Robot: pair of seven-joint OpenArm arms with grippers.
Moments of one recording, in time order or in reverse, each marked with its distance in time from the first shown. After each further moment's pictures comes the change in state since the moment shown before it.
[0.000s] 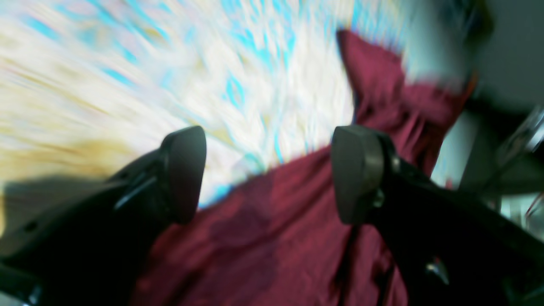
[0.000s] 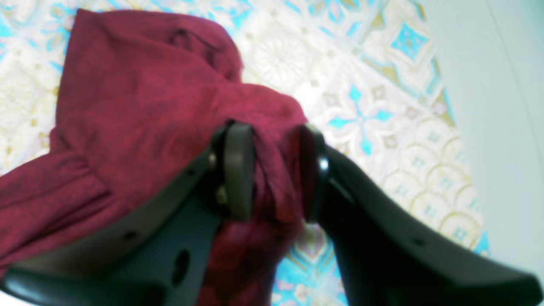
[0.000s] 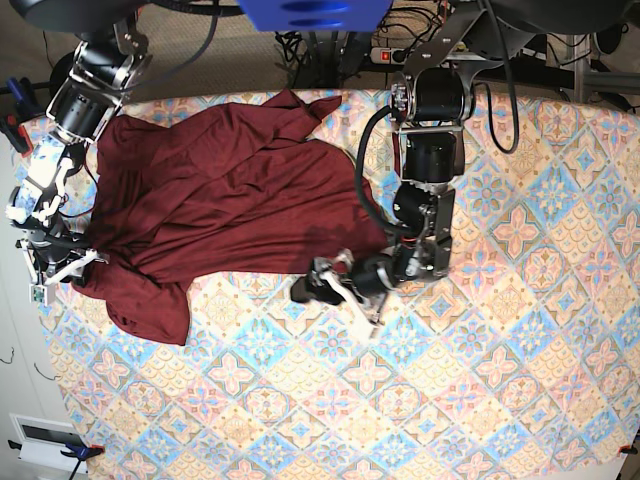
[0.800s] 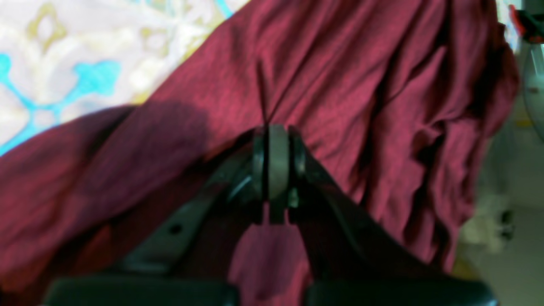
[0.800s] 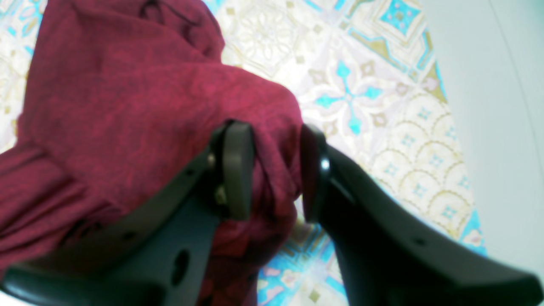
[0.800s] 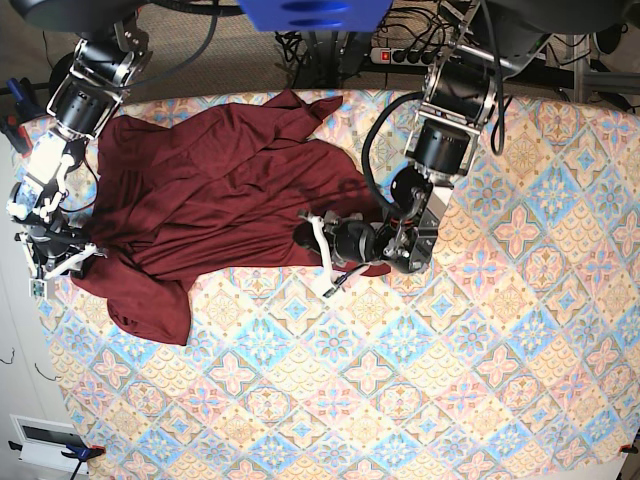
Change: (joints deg) left arm 5.3 -11.4 22.2 9.3 -2.7 2.3 11.1; right arm -0.4 0.0 0.0 0.2 -0.7 -0.2 -0.3
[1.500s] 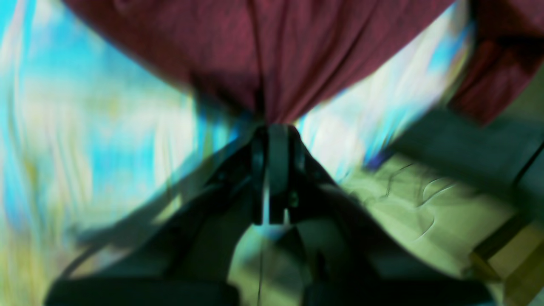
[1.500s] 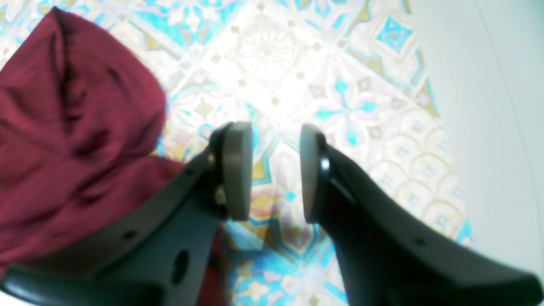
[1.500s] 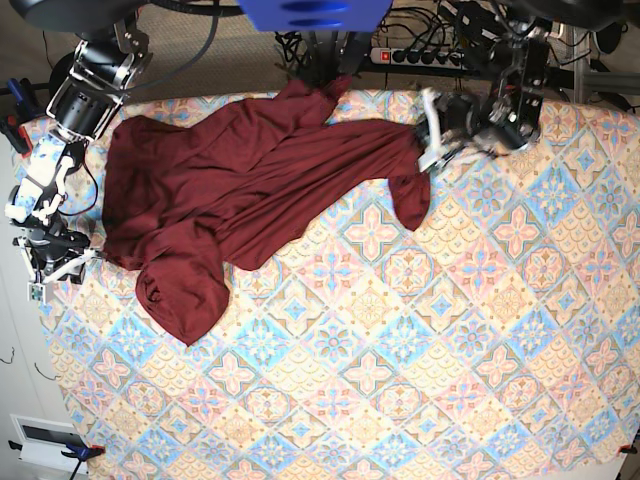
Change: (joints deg) left arm 40.7 -20.7 -16.6 49.6 1.5 0.2 16.9; right arm 0.4 0.0 0.0 0.9 0.2 0.0 0.1
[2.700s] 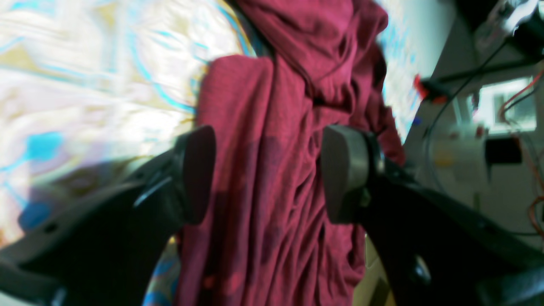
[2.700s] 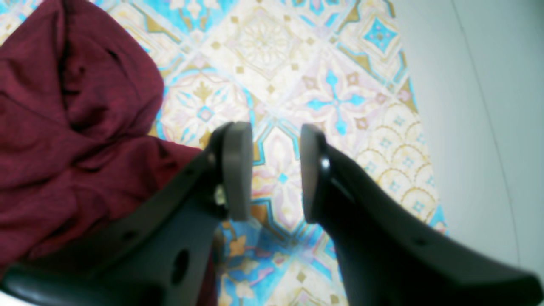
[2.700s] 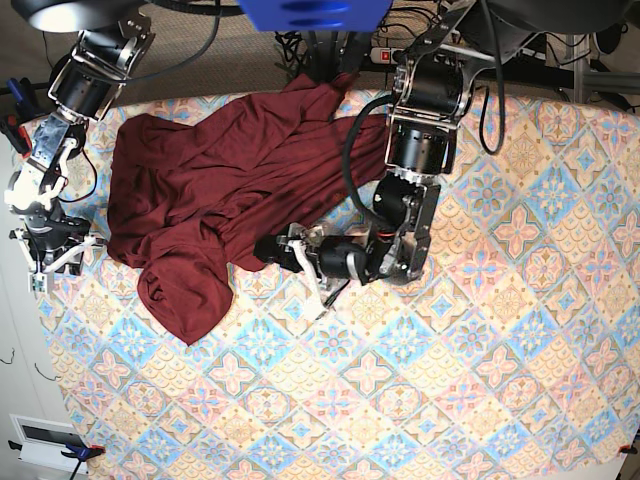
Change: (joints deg) left arm -44.4 30.8 5.5 -51.2 -9.1 0.6 -10.9; right arm -5.2 -0.3 -0.2 7.6 0.0 0.2 -0.4
